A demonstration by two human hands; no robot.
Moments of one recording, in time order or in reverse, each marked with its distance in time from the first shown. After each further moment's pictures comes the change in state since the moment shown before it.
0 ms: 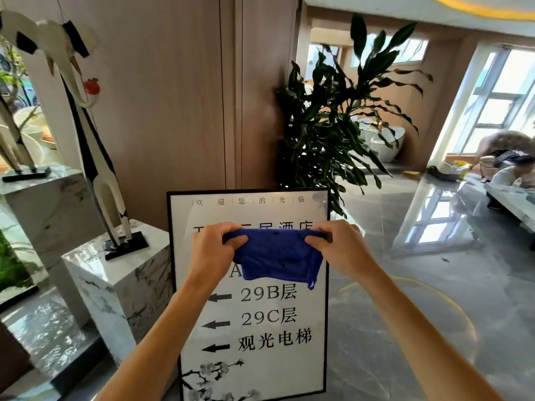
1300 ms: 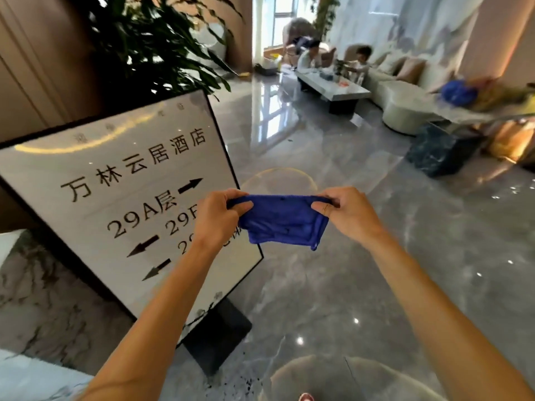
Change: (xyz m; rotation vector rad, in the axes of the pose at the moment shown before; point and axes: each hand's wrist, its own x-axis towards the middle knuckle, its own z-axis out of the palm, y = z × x) left_hand -0.074 -0.020 0.069 -0.255 -0.733 0.213; right_hand -0.232 -0.017 0.010 -0.061 0.312 0.679
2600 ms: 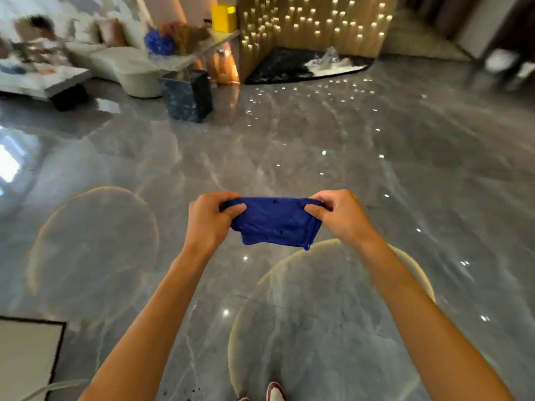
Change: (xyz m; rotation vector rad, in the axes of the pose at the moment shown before) left_hand -0.181 0.187 0.283 -0.171 -0.820 0.494; right_hand -0.393 0.133 -0.164 0.048 0.677 0.745
